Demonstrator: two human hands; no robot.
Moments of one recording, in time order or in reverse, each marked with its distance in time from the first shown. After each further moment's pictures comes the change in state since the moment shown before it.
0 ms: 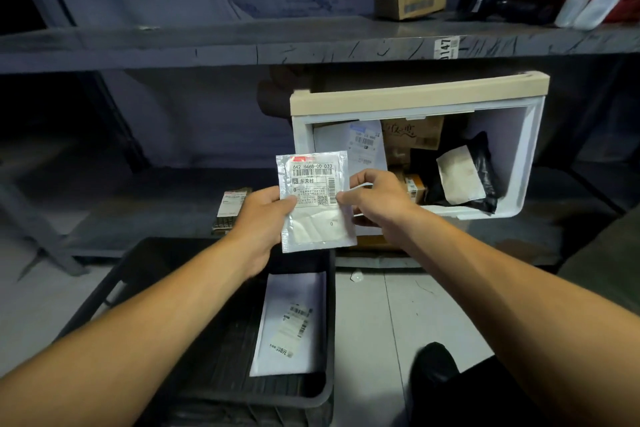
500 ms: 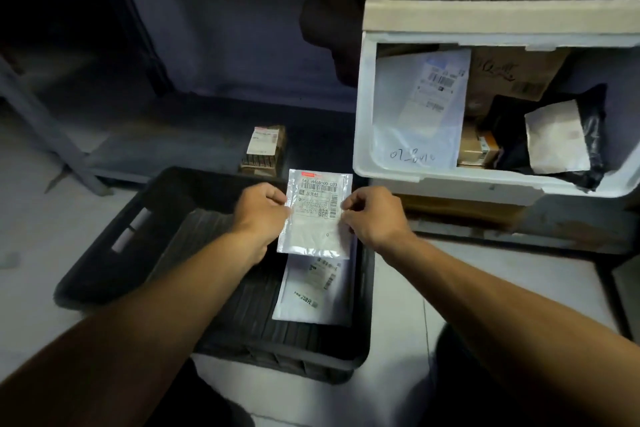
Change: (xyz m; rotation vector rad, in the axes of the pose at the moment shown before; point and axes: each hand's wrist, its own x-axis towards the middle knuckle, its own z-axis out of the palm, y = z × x) left_hand 0.048 -0.115 -0.083 0.387 0.314 -0.157; right_hand 0.032 0.113 0.096 -0.571 -0.037 -0.064
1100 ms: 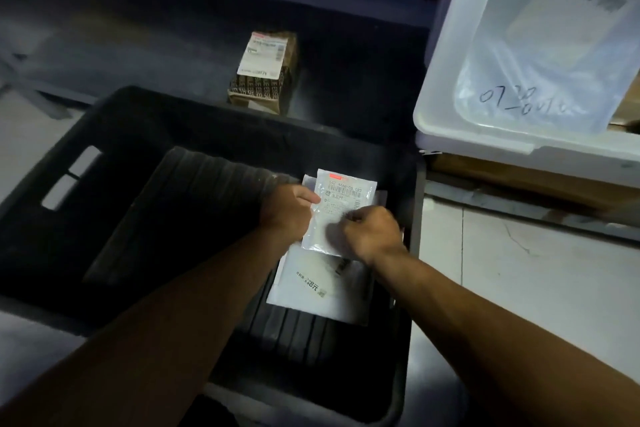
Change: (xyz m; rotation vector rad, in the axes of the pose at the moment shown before) left_hand 0.112 -0.133 0.104 0.139 -0.187 -0.137; right_hand 0.078 0.091 0.124 -0.084 -0.242 0.344
